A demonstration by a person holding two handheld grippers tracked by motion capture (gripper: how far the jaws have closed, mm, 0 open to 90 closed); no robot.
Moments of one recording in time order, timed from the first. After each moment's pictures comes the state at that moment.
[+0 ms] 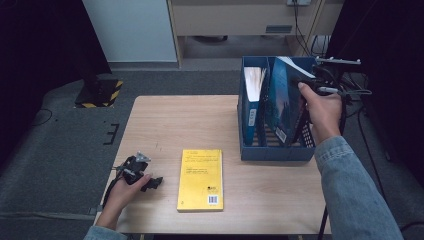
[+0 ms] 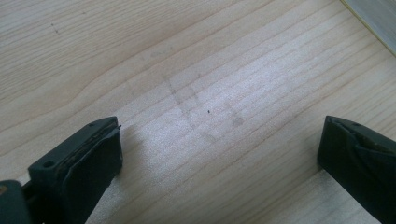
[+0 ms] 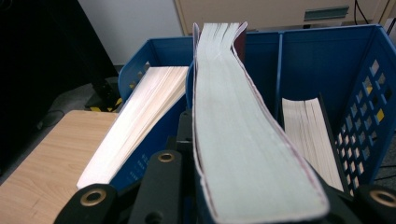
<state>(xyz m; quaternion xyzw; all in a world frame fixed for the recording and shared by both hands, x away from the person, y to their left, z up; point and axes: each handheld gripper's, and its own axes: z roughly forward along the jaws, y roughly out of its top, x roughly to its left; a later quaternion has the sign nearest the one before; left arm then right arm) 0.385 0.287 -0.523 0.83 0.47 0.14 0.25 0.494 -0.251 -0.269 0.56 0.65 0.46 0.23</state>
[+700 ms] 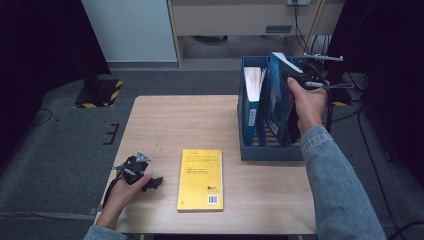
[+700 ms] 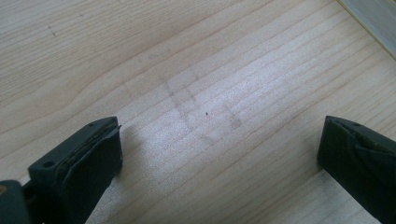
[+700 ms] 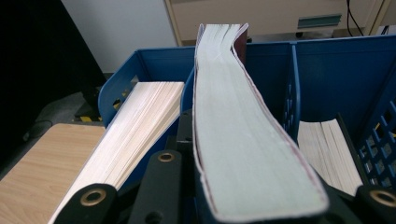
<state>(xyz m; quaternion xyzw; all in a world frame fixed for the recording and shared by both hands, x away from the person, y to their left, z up) 0.386 0.286 -0.524 0.83 0.47 0.14 0.26 0.529 -0.233 -0.285 0.57 0.63 0.46 0.25</state>
